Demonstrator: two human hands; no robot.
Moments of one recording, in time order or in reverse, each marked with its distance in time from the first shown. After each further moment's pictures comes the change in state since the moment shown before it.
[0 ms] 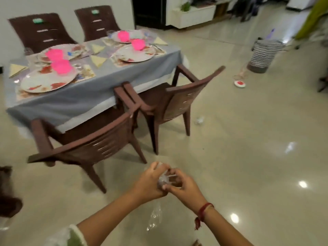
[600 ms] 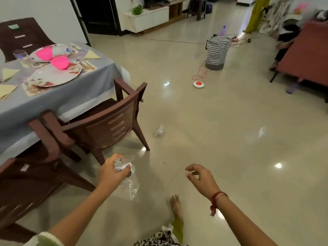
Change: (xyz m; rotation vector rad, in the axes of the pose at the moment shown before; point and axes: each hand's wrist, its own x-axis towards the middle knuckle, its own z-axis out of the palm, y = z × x) left_hand 0.280 0.118 0.089 -0.258 0.255 -0.448; right_hand 0.058 0.140 -0.389 -0.293 0.313 0.207
